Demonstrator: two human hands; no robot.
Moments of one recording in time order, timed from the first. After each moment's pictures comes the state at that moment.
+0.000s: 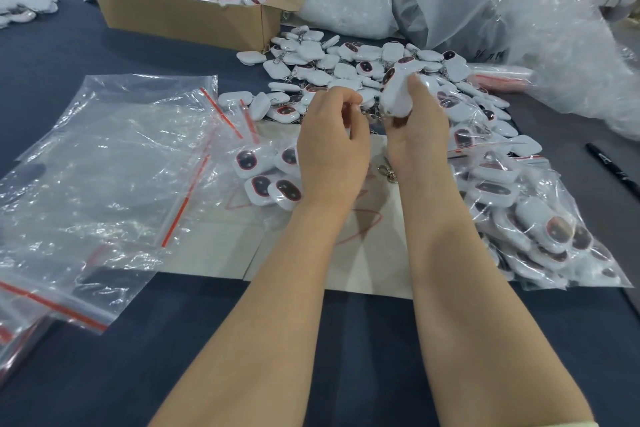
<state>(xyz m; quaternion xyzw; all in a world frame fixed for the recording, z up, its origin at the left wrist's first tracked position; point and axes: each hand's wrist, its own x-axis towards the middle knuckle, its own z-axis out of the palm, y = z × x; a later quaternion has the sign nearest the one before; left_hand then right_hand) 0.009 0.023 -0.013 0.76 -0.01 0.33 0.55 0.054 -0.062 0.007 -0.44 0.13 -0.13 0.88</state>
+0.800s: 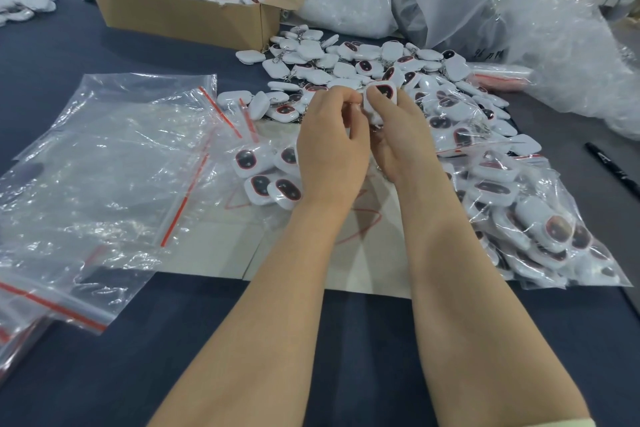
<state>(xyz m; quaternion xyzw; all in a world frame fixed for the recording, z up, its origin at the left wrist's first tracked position) 0.009 0.023 -0.012 0.77 -0.01 0.33 0.55 0.050 -0.054 -0.001 -0.58 0.02 -0.01 0.81</state>
